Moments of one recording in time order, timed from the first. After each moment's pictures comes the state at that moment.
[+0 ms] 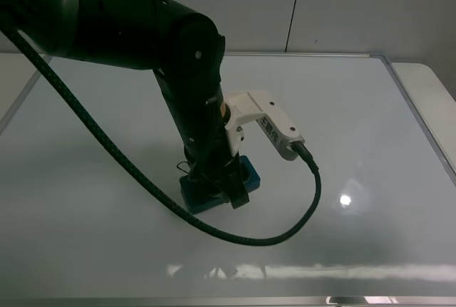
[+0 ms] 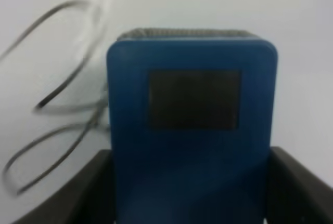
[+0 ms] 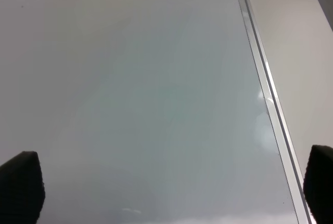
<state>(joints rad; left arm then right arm) -0.92 1.90 -1.23 -0.10 0.75 0.27 -0.02 0.00 -0.50 0.05 1.05 -0.01</state>
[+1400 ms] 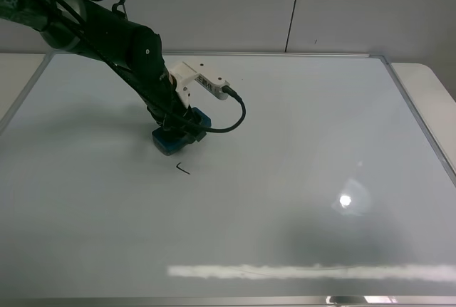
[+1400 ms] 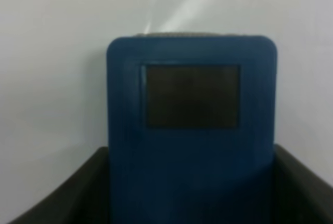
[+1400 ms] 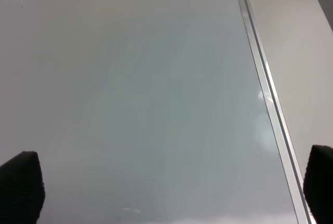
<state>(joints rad) -0.50 2.08 -1.24 -0.03 0.45 0.28 -0.02 0.00 -0.50 0.05 1.05 -0.01</state>
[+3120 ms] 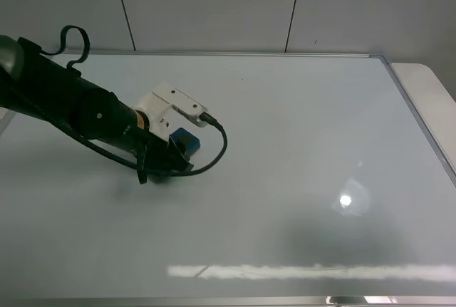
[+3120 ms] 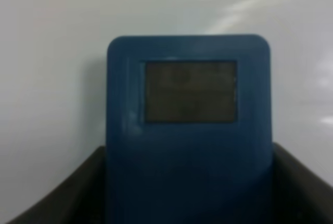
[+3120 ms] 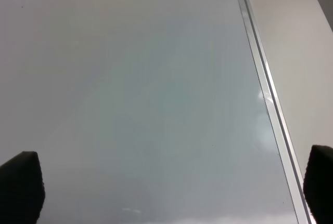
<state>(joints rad) -0.55 1.89 -0.77 -0.04 -0.01 0.12 -0.02 0.00 -0.50 0.05 1.05 -0.01</state>
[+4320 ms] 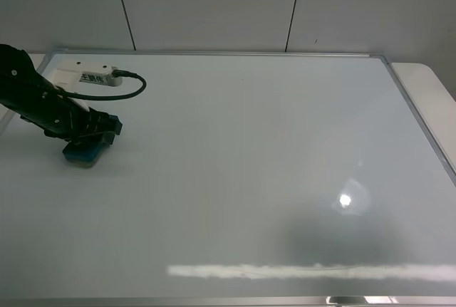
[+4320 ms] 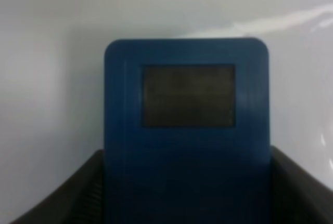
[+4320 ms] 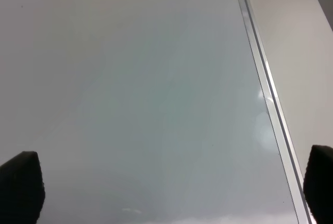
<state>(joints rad) -0.18 1.75 -0.75 0.00 0.17 -0.04 -0.02 0.00 -0.50 0.05 1.05 -0.01</state>
